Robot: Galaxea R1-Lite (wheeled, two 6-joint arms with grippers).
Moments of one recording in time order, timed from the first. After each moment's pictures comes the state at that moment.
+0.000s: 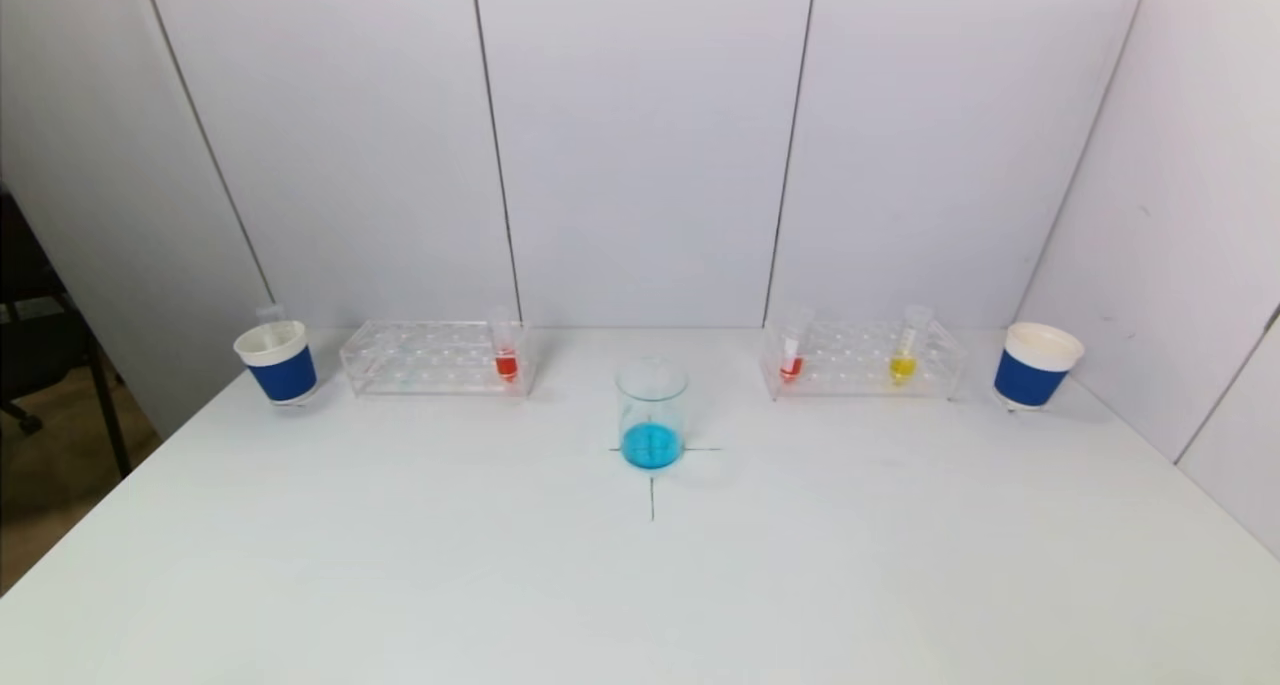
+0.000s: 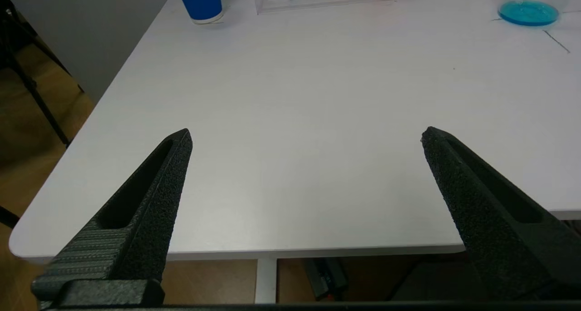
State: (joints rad) left arm 0.02 0.14 -0.12 0.12 0.00 0.08; right arm 0.01 0.00 0.00 -0.01 -0.02 0.03
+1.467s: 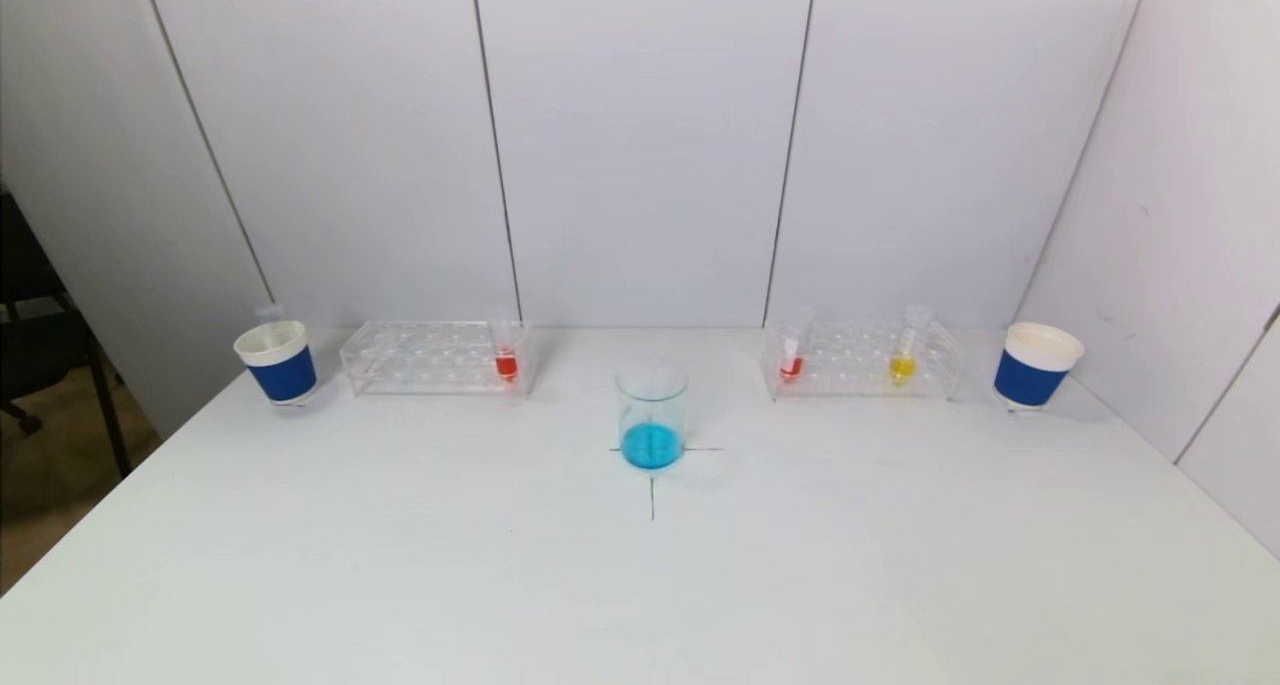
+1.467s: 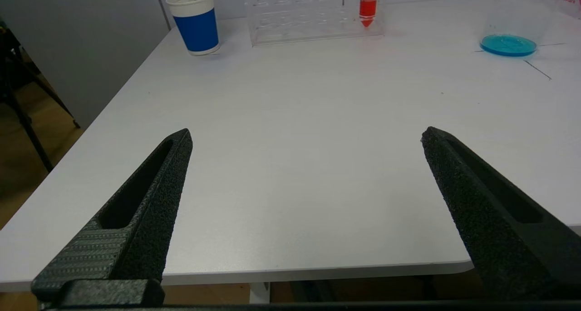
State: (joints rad) left arm 0.01 0.00 0.00 0.00 -0.01 0.06; right arm 0.01 0.00 0.00 -0.01 -0.01 0.03
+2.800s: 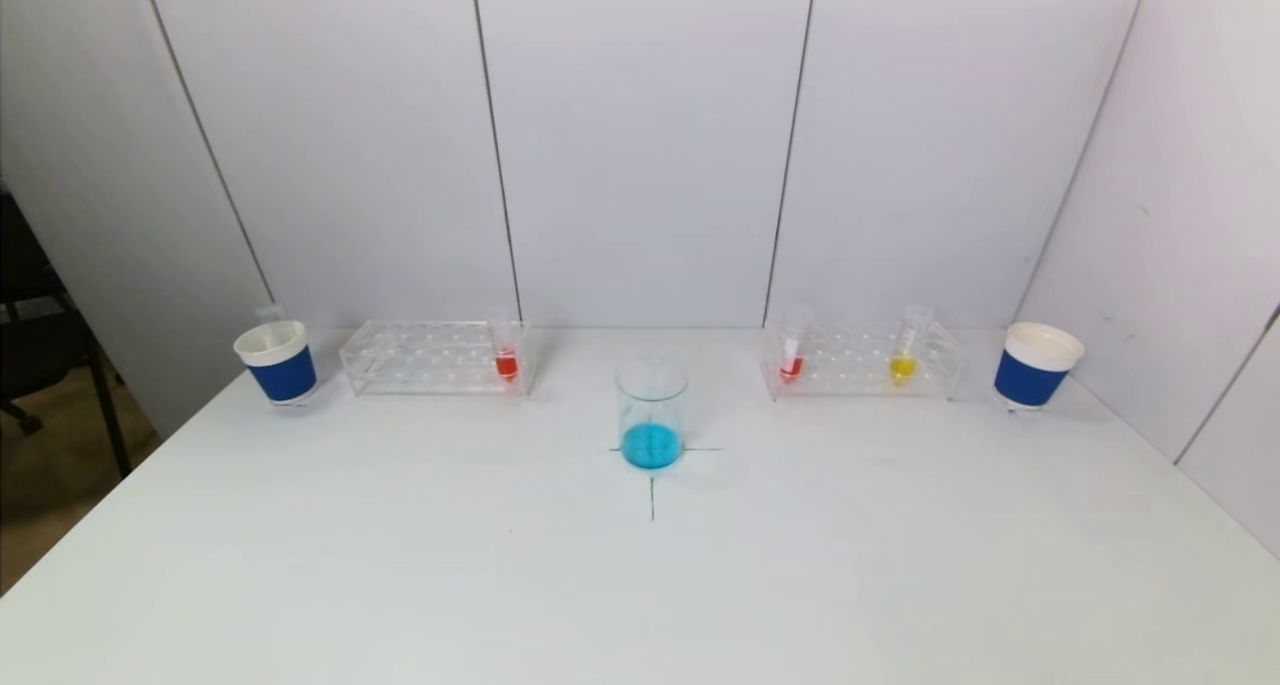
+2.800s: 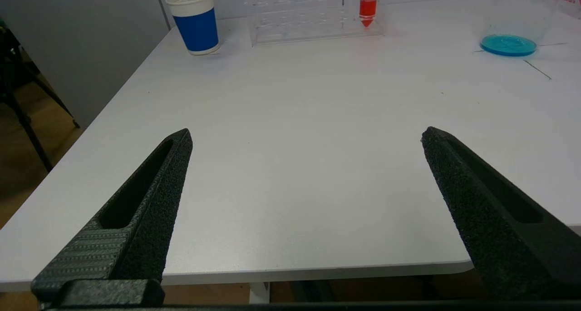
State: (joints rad) left arm 0.01 0.00 0.00 0.00 -0.01 0.06; right arm 0.02 0.87 -0.78 -0.14 0.04 -0.03
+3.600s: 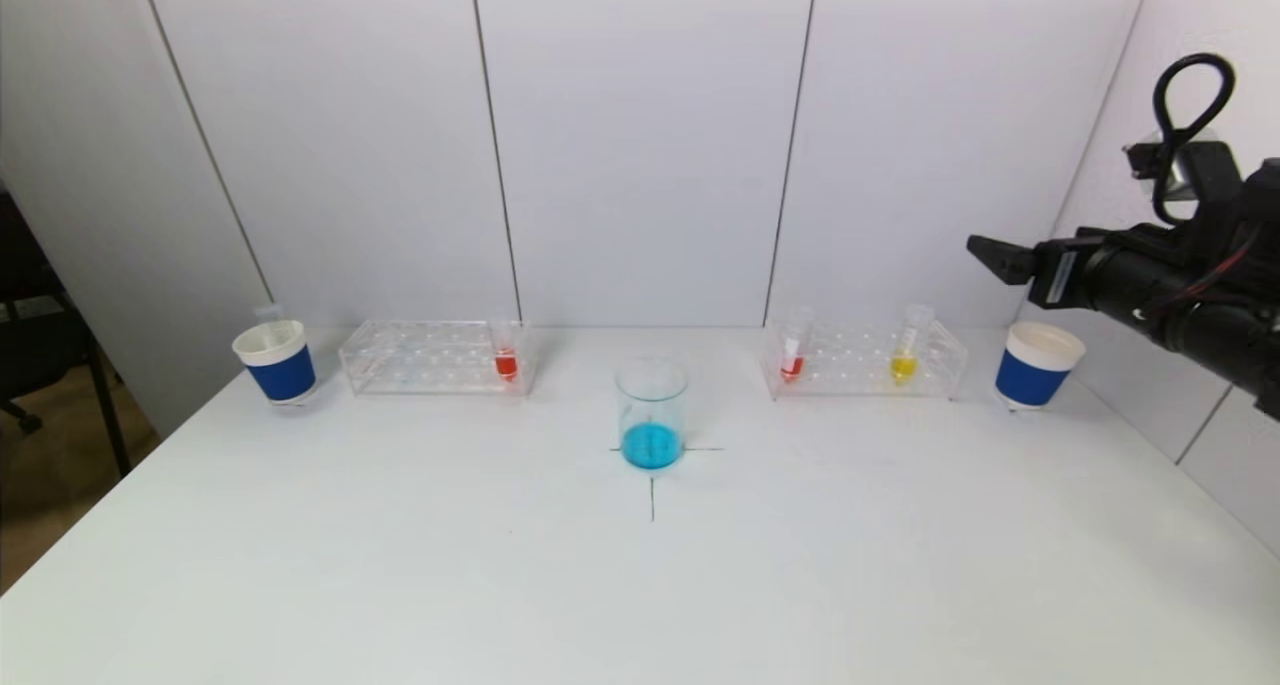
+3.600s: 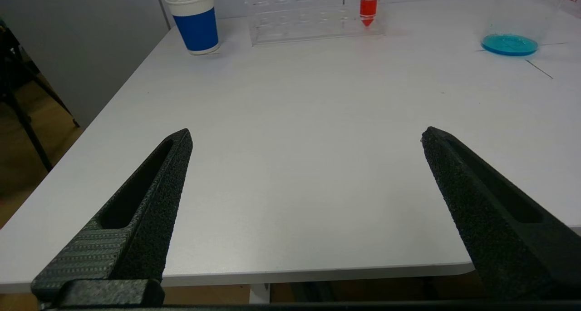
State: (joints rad) left arm 0.01 0.00 0.00 0.00 -0.01 0.06; right arm 0.01 1.70 -0.82 -0.80 0.04 -0.01
